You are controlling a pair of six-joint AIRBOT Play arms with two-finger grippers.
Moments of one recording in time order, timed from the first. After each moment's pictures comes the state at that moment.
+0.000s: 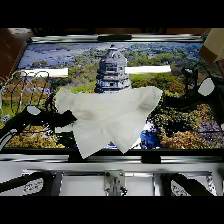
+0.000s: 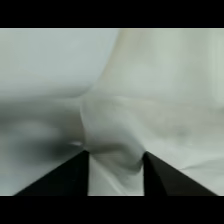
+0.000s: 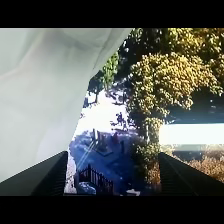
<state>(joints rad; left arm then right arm) 0.00 -1.33 0.72 0.85 -0.81 -1.38 0.00 -1.15 1.15 -1.43 1.32 1.60</state>
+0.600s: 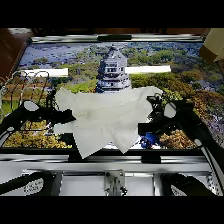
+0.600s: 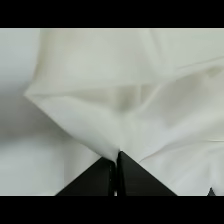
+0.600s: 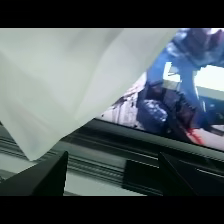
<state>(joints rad) -0.01 -1.29 0.80 0.86 -0.95 -1.29 0.37 -1.11 0.86 -1.31 1.29 1.68</state>
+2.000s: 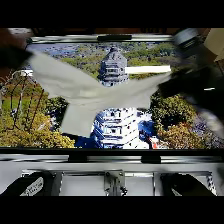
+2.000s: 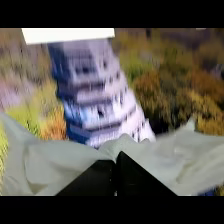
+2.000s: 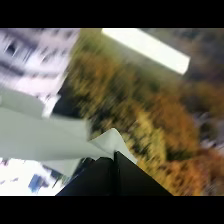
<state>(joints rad) 0.09 -0.99 1.58 0.87 -1.09 -1.23 0.61 -0.84 1.34 -2.20 1.13 1.74</state>
